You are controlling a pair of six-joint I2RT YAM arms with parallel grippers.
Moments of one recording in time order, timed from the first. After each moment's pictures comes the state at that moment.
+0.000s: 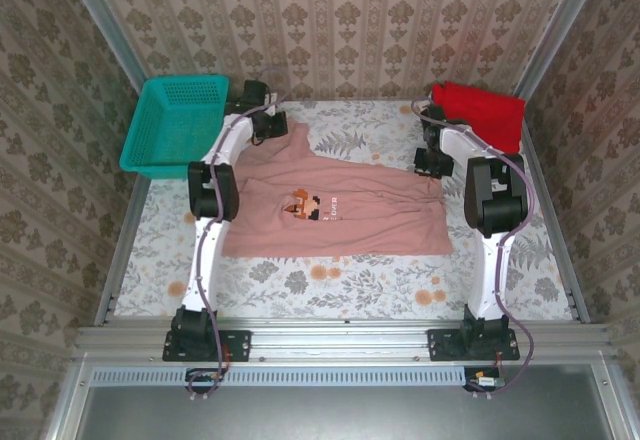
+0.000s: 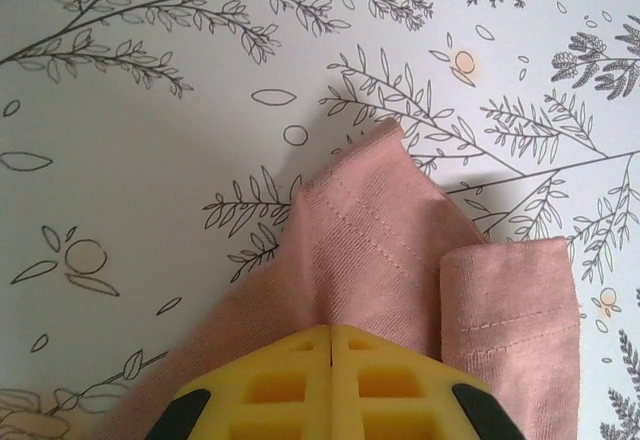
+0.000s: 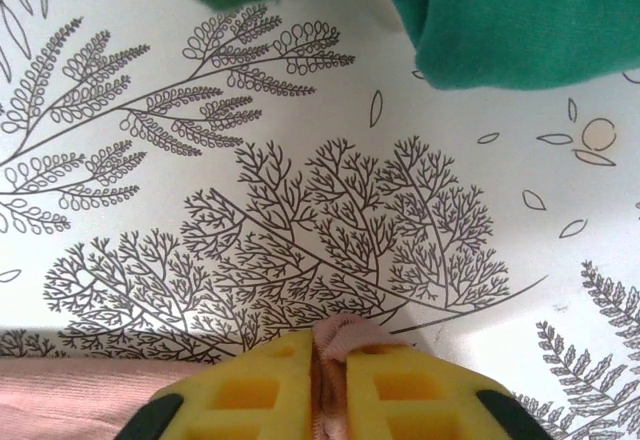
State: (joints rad) left arm -0.21 2.74 2.55 -0.77 0.32 -0.24; right arm 0.05 2.19 1.68 -0.84 0.12 0.36
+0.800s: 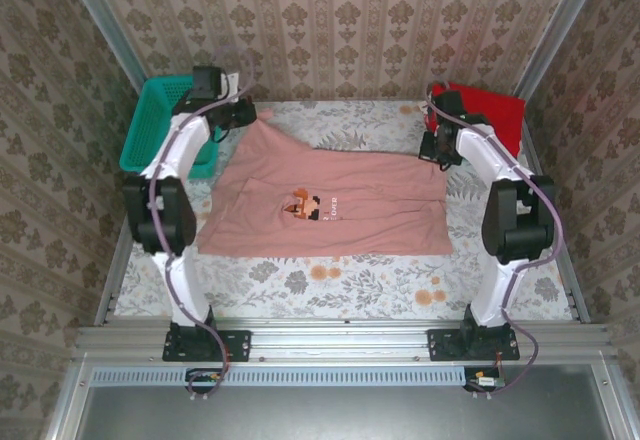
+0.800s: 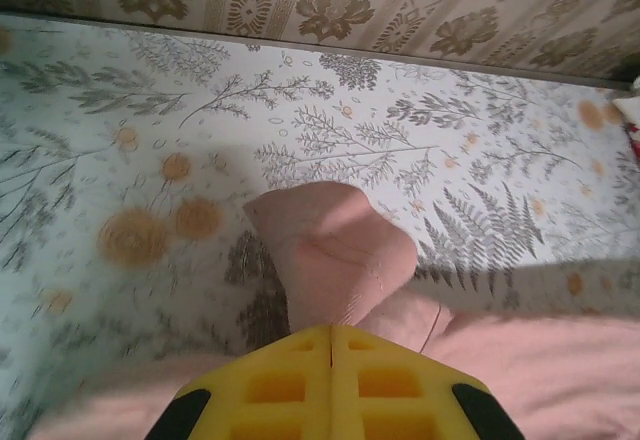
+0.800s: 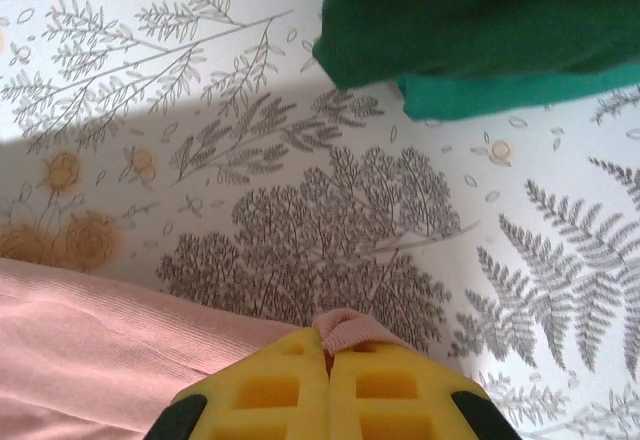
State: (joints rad) left arm -0.12 1.93 1.74 -0.56 0.36 -0.21; right arm 0.05 1.88 1.55 -0.79 0.05 0.34
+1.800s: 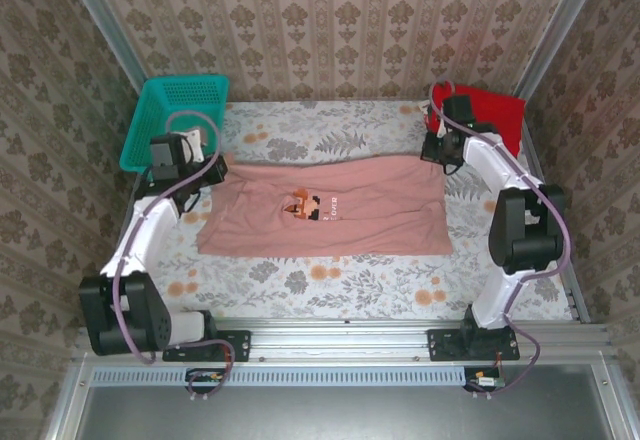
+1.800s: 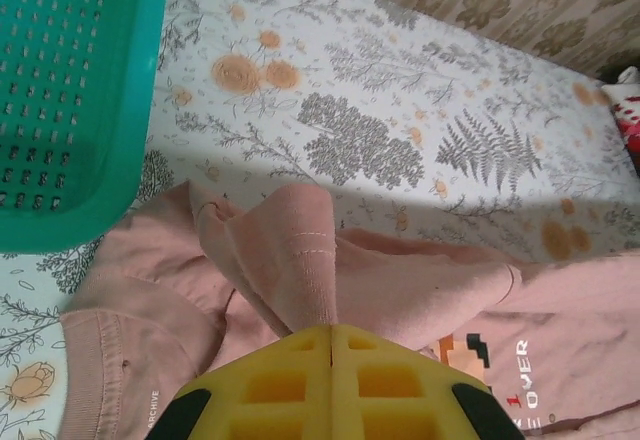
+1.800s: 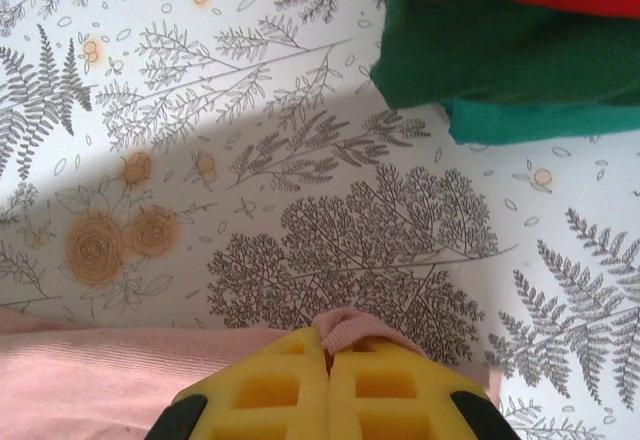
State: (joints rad) left arm 0.01 1.27 0.94 -0.32 0.38 -0.25; right arm 0.03 1.80 1.42 -0.65 -0.05 0.29
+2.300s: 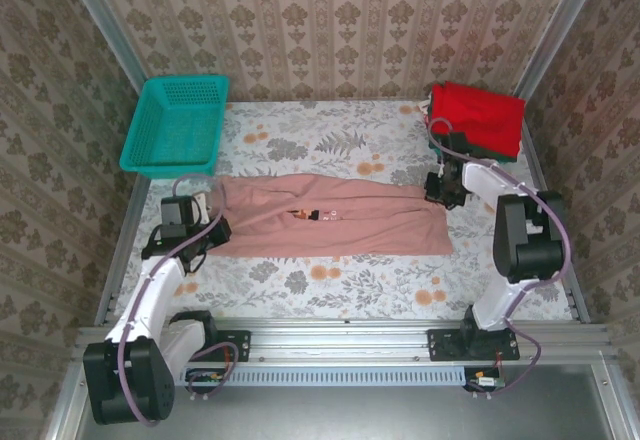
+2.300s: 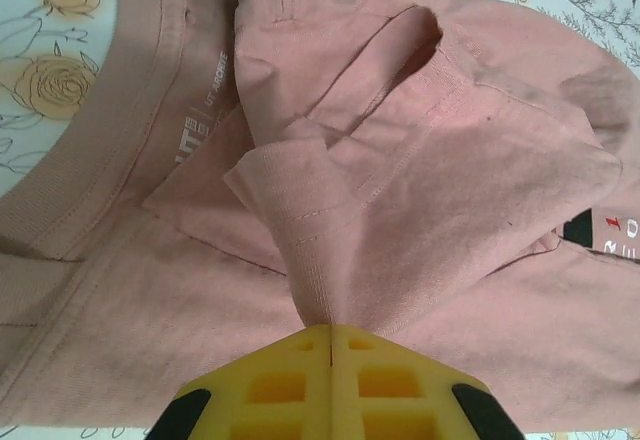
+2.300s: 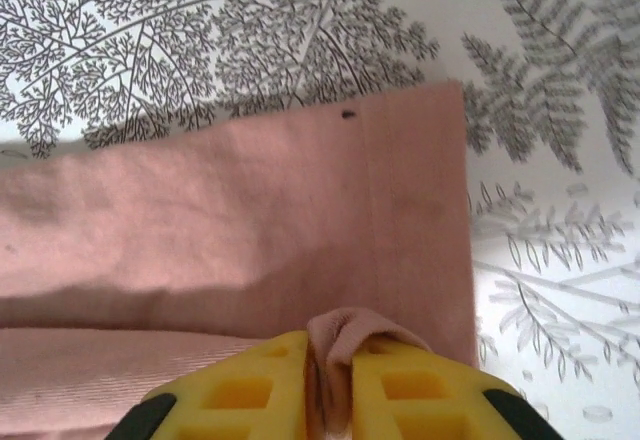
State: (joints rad) left arm 0.01 0.94 0.51 -0.44 0.32 -0.32; right arm 0.03 1.72 1.12 -0.66 -0.05 0.34
